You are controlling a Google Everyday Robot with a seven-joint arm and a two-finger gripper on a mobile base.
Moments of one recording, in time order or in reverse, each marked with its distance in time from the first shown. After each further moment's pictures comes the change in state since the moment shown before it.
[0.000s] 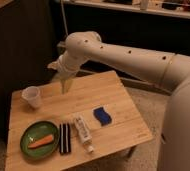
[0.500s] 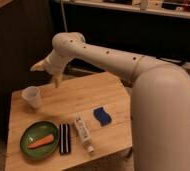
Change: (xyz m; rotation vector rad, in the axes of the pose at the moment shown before) arm -0.016 -0.037 0.067 -0.014 -0.080 -0.544
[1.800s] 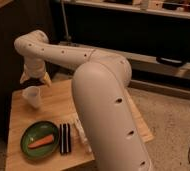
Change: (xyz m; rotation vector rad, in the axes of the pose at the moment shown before) arm 0.010 -0.008 0.082 -0.354 0.001 -0.229
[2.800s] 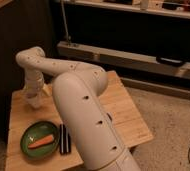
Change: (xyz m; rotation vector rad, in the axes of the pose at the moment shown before) arm -0.011 -0.007 0.111 -0.069 -0.168 0.000
